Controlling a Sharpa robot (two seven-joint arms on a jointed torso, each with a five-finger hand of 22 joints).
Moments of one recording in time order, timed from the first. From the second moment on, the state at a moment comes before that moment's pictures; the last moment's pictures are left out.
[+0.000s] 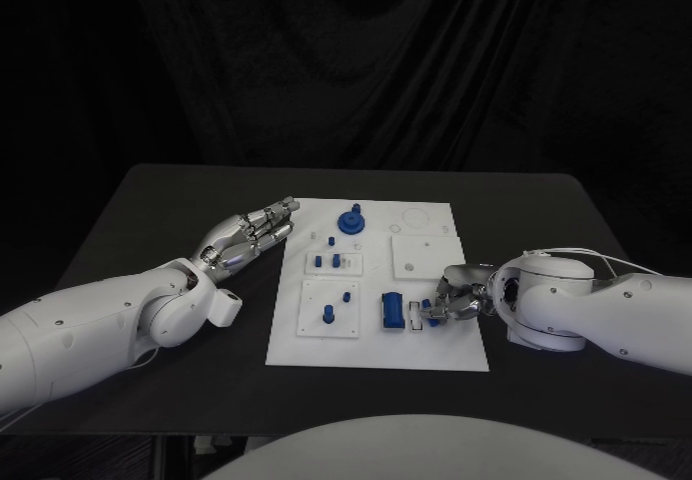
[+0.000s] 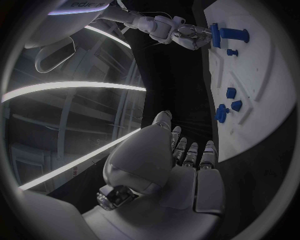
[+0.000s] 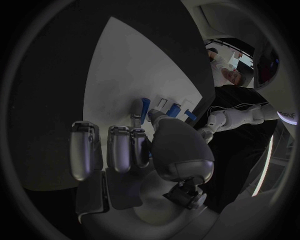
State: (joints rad) left arm 1.09 -0.82 -0.21 1.33 -0.27 0.04 0.66; left_hand 1.61 0.23 -0.17 0.23 0.51 0.39 0.06 0.05 0.04 0.06 0.04 0.14 0.03 0.00 0.09 0.00 0.00 0.17 0.01 0.20 0.01 0.04; right arm 1.16 -1.02 -0.25 1.78 -1.27 -0.05 -0.49; right_hand 1.08 0.03 0.14 0.27 0.28 1.02 0.01 0.45 0.83 1.47 -0.06 1.57 1.31 1.47 -0.11 1.51 1.31 0.02 1.47 0.01 1.47 1.31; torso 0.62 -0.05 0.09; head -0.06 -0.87
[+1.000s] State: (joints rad) left arm 1.09 -0.82 -0.21 1.33 -0.27 0.04 0.65; left_hand 1.62 0.23 -0.16 0.23 0.51 0.39 0.06 0.05 0.04 0.06 0.04 0.14 0.03 0.00 0.09 0.00 0.00 0.17 0.01 0.20 0.01 0.04; right arm 1.16 -1.01 -0.24 1.79 -1.37 -0.01 -0.54; right_hand 1.10 -0.04 0.21 0.16 0.47 0.88 0.06 0.37 0.84 1.47 -0.01 1.57 1.31 1.47 -0.08 1.49 1.31 0.02 1.46 0.03 1.41 1.31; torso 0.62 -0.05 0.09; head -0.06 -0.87
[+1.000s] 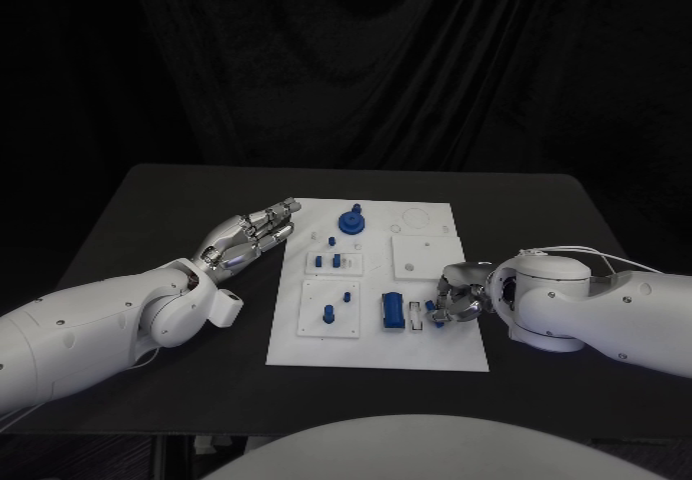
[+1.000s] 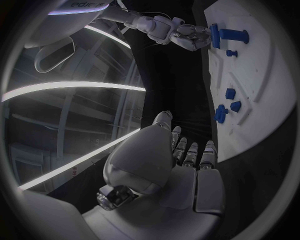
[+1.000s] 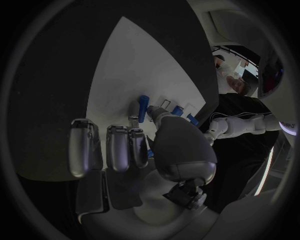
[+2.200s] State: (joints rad) left arm 1.09 -0.82 -0.21 1.33 -0.27 0.04 0.65; left_hand 1.62 0.23 -0.16 0.22 0.51 0.39 0.06 0.05 0.04 0.06 0.05 0.15 0.03 0.00 0.09 0.00 0.00 0.17 0.01 0.20 0.01 0.04; right arm 1.15 -1.04 -0.24 1.78 -1.27 -0.06 -0.53; right_hand 1.11 -0.04 0.33 0.10 0.76 0.91 0.07 0.33 0.95 1.47 0.00 1.57 1.31 1.47 -0.07 1.51 1.31 0.03 1.47 0.04 1.43 1.31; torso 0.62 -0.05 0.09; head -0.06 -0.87
